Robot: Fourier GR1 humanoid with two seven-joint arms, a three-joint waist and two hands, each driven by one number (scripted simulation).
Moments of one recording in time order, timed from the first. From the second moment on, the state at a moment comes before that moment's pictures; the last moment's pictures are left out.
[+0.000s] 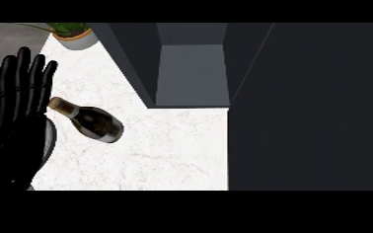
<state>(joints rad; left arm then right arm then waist) -0.06 0.09 0.00 -2.10 -0.03 0.02 0.01 -0.02 -0.08 -0.03 -2.10 -0.02 0.02 -0.03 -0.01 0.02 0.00</state>
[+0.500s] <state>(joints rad) 0.04 0.20 0.18 -1.96 0.49 -0.29 0.01 0.11 -0.10 0.07 -2.21 -0.06 0.11 0.05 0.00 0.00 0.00</state>
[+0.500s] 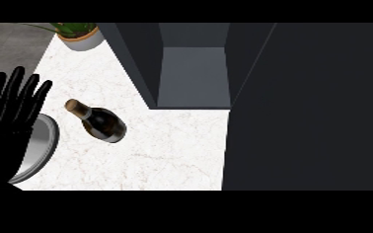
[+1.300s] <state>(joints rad) 0.03 0.37 0.38 -2.08 0.95 -0.24 0.36 -0.07 -0.15 0.09 -2.46 -0.14 0.05 0.53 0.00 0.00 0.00</state>
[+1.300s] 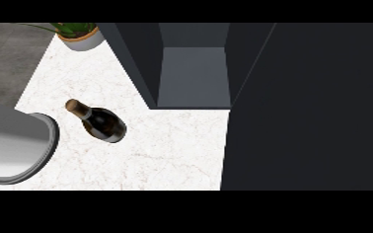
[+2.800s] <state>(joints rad) -0.08 0.32 0.33 -1.89 0.70 -0.18 0.33 -0.50 -0.22 0.03 -2.49 -0.10 -0.12 0.96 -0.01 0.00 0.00</state>
